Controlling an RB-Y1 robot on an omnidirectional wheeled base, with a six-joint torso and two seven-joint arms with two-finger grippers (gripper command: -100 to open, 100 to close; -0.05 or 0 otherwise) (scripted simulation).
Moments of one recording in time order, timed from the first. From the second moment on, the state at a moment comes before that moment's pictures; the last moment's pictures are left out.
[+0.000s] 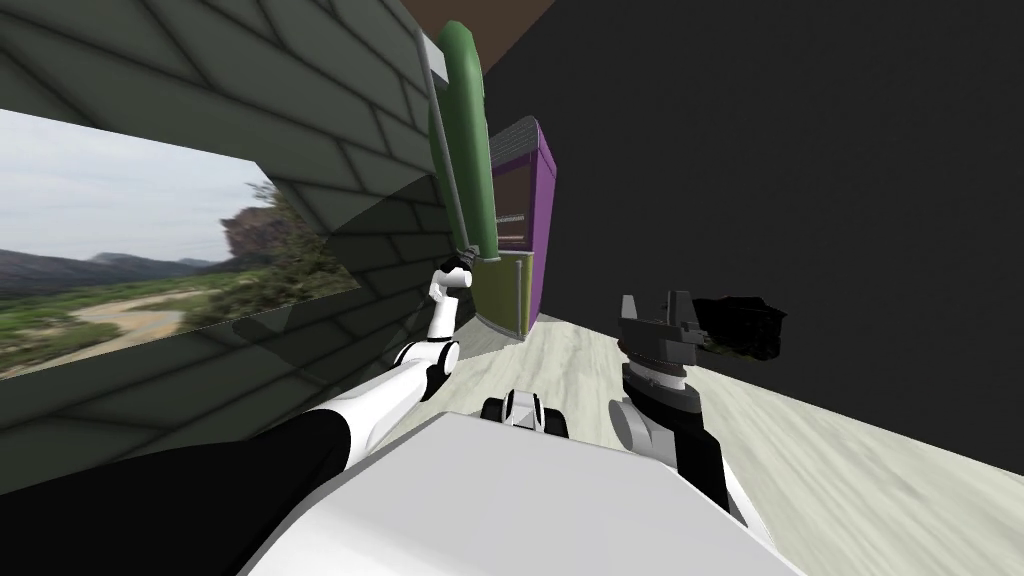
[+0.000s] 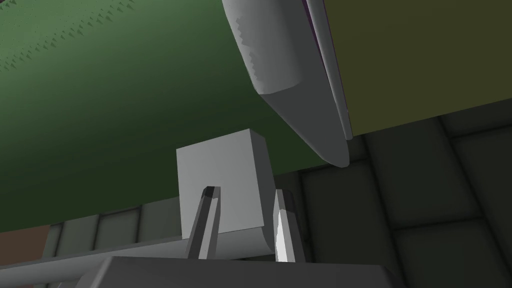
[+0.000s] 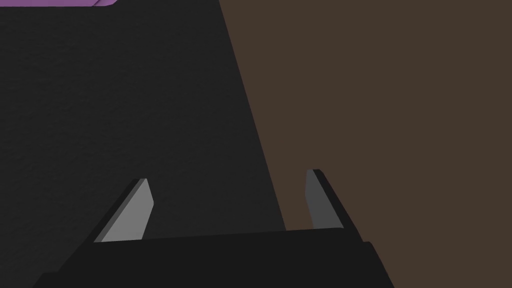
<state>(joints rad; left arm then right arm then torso) -0.77 0.30 0.30 -1.53 0.05 0.62 -0.36 0.46 -0.02 0.03 -2.35 0.03 -0.58 -0.06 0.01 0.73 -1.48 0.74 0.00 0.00</state>
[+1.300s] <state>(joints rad) -0.76 0.31 0.17 -1.54 0.20 0.60 -0.36 0.46 -0.02 0.03 -2.35 0.03 -0.58 -0.06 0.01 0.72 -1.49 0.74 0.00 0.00</state>
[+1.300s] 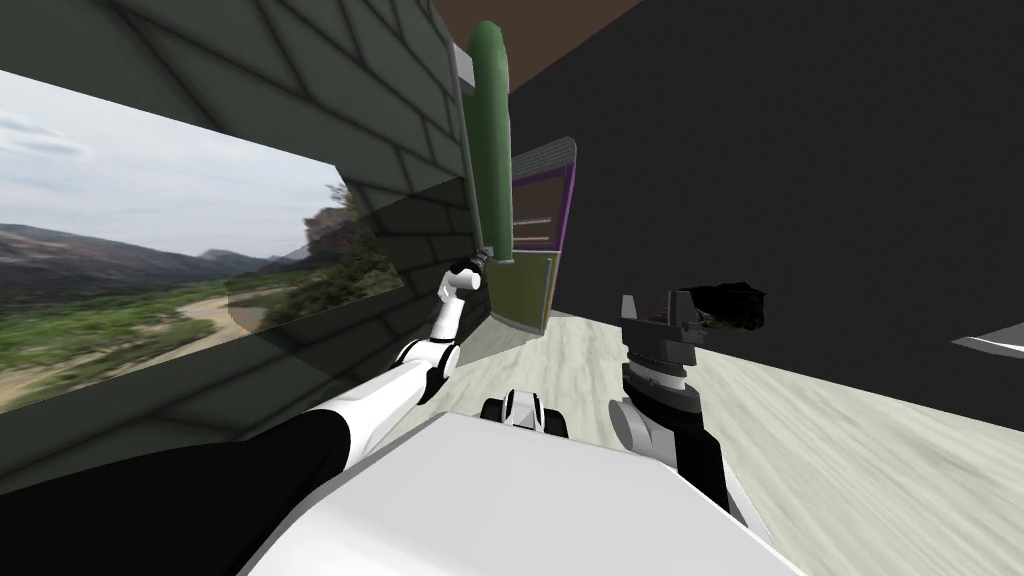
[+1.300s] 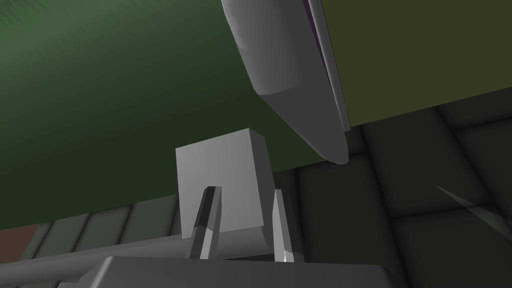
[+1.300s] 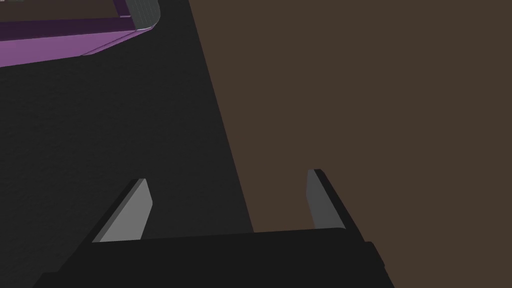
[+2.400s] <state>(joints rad) -0.76 0.32 0.07 -1.58 0.32 0.61 -0.38 0.46 -0.02 0.03 -2.35 0.03 -0.58 -0.06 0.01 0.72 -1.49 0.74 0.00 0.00</state>
